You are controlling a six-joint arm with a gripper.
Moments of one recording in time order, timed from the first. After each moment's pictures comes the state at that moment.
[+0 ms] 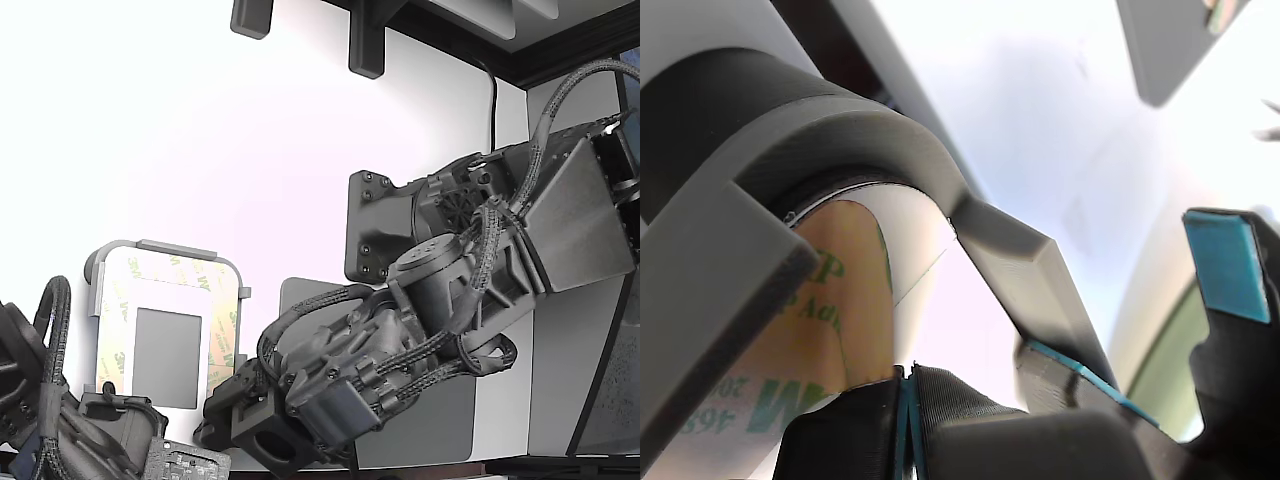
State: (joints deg) arm 33.8 97.8 119.2 30.4 -9.2 -109.1
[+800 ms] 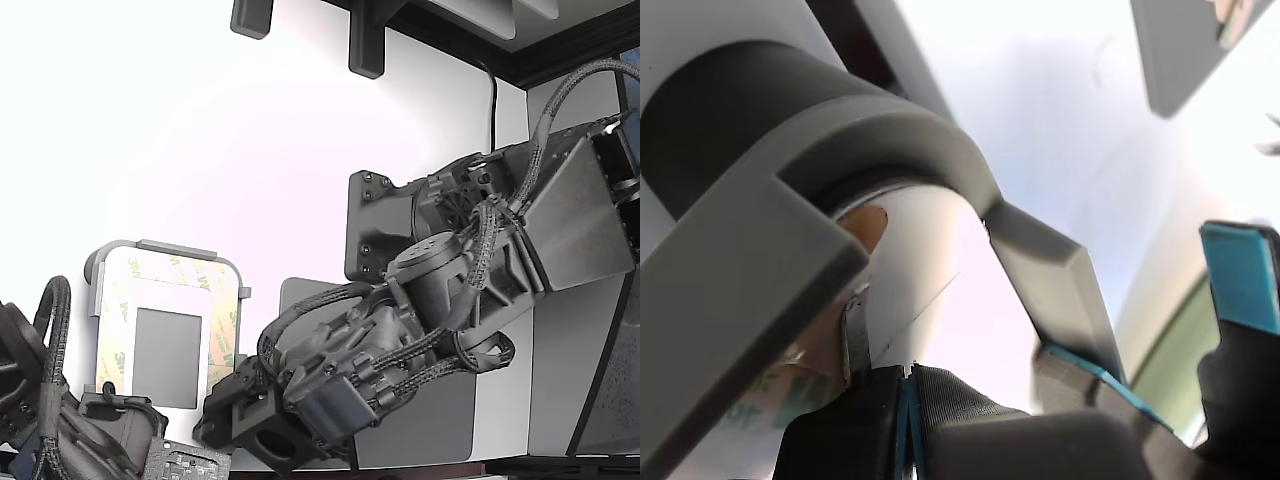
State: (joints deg) arm 33.3 98.0 120.0 30.3 -9.6 -111.7
